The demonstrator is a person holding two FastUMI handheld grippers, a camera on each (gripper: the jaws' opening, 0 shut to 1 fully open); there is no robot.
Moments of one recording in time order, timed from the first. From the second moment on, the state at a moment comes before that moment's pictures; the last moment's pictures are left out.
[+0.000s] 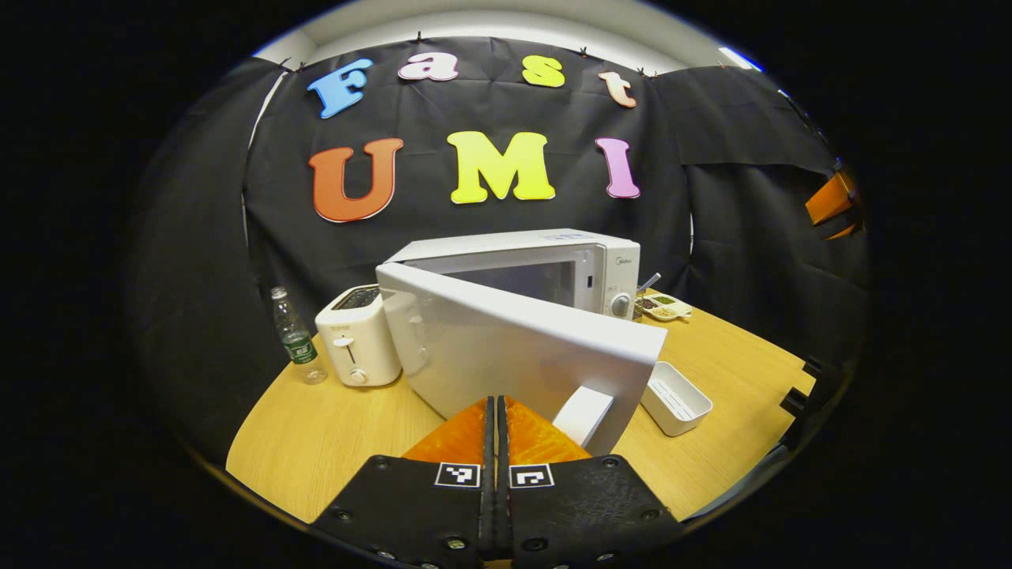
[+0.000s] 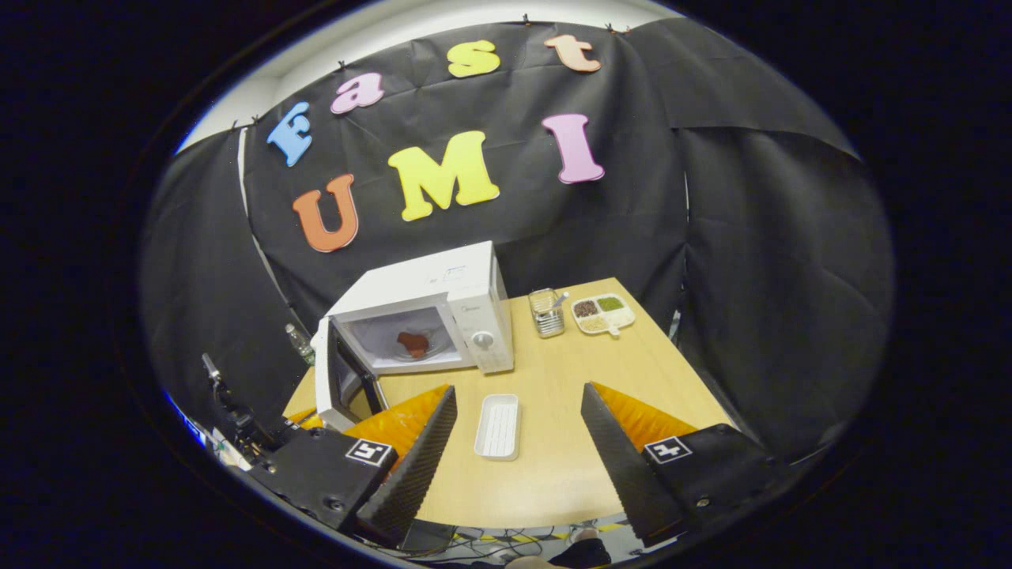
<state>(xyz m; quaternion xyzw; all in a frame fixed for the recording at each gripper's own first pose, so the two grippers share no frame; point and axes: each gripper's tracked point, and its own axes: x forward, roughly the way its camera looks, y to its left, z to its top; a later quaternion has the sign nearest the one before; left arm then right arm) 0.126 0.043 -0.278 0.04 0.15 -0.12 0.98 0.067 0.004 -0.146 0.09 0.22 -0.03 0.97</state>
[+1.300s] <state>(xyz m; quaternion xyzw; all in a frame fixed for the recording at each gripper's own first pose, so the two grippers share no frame) 0.308 -0.105 -0.281 0.01 0.16 -0.11 0.98 0.131 -0.120 -0.165 0.10 0.24 -0.01 0.97</state>
